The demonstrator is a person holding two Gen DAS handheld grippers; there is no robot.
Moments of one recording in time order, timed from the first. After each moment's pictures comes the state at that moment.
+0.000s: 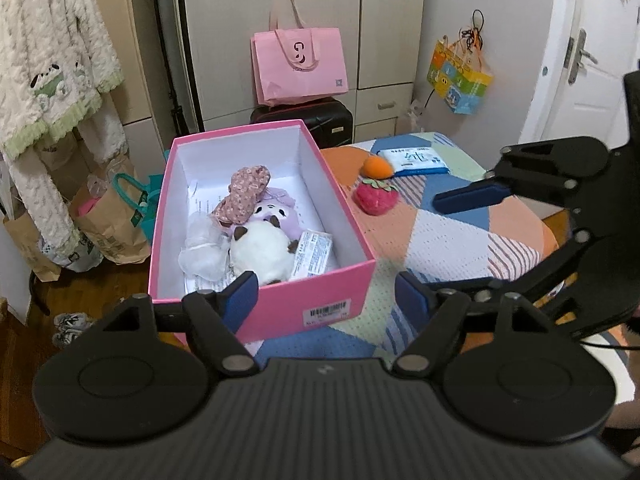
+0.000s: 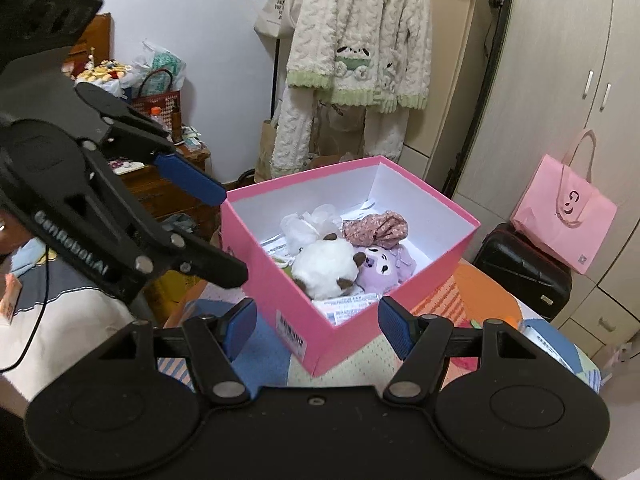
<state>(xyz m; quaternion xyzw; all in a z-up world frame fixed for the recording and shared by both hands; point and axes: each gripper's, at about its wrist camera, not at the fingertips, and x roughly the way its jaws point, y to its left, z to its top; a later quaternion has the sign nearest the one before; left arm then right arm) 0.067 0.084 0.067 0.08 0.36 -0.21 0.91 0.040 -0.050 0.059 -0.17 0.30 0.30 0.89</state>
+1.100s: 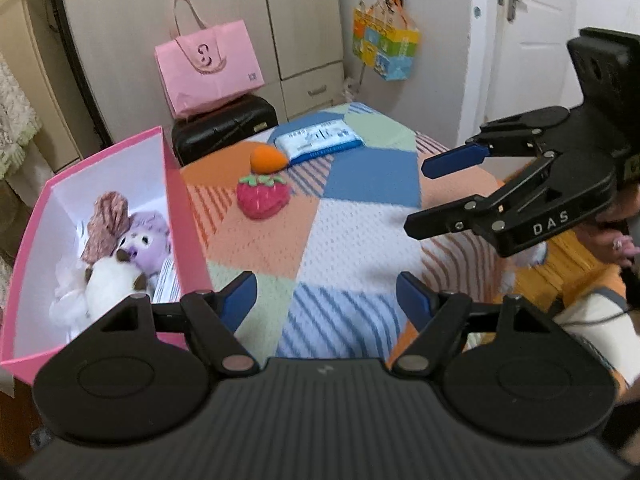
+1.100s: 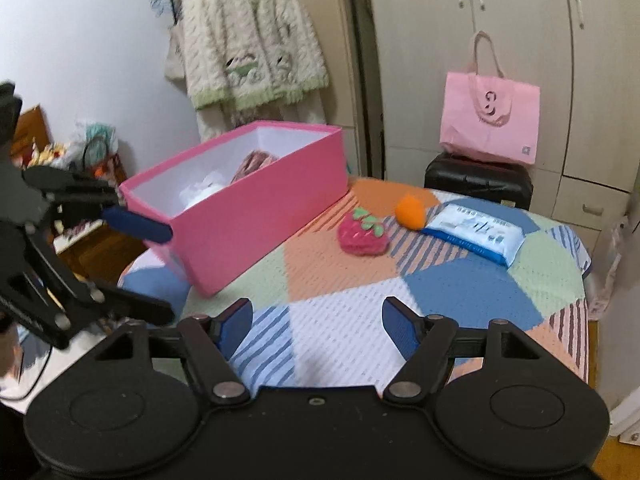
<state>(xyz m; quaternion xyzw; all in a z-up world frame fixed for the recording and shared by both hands) 0.072 -0.060 0.000 0.15 0.34 -0.28 0.89 0.060 -0.225 -0.025 0.00 0.30 0.24 0.92</state>
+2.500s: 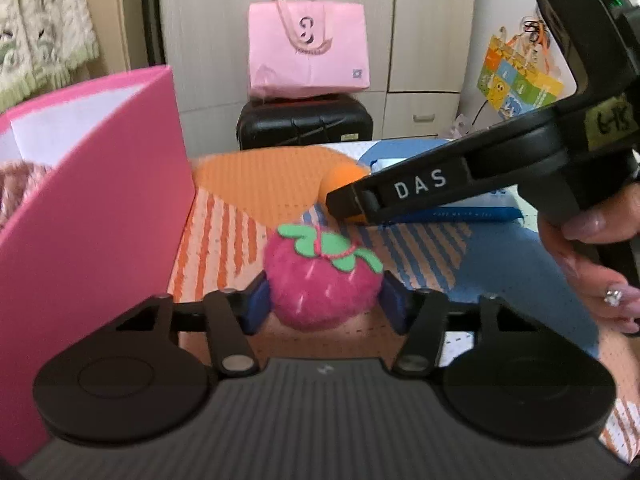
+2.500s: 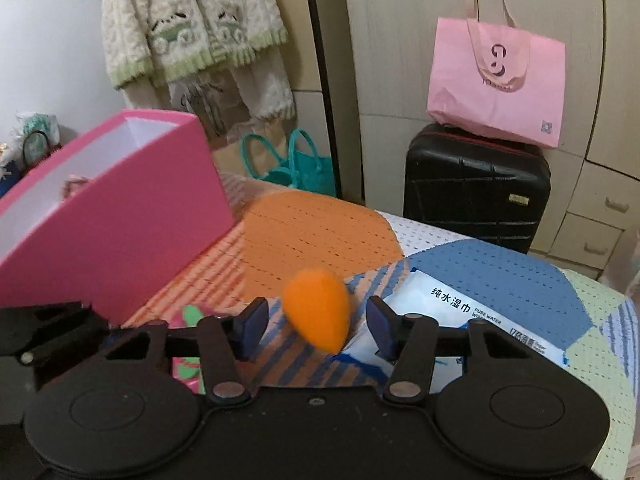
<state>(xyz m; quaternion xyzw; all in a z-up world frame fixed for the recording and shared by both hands) 0.248 -0.114 -0.106 0.03 0.34 -0.13 0.93 0.307 -0.214 -0.092 -0.02 0.38 0.23 0.90</state>
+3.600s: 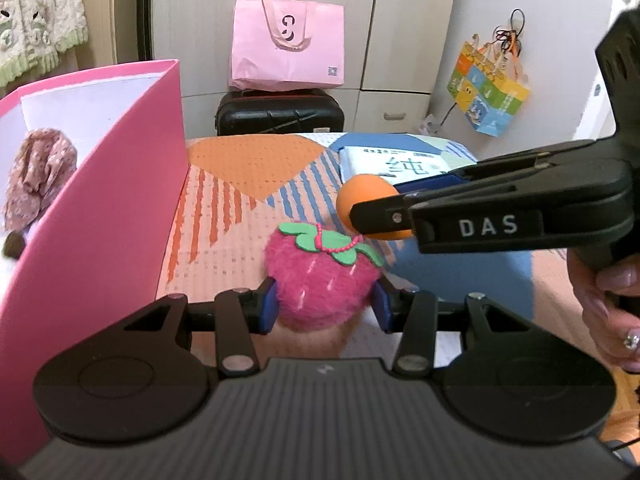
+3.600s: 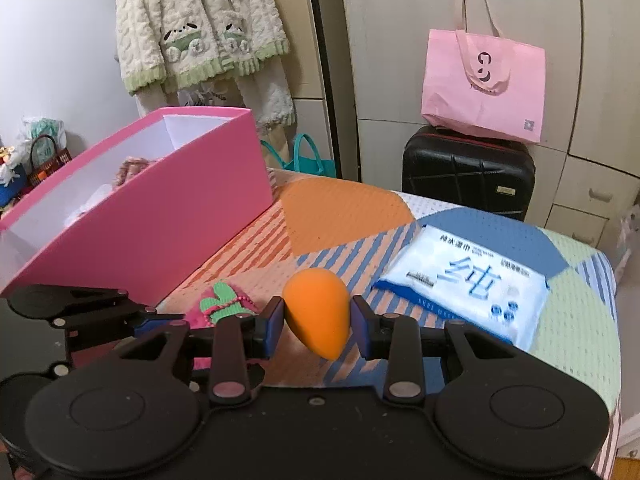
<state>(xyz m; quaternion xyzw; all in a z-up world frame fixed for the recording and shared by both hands) 0.200 -0.095 -0.088 0.00 0.35 -0.18 0.92 0.216 -0.217 -0.066 0.00 0.36 0.22 0.91</state>
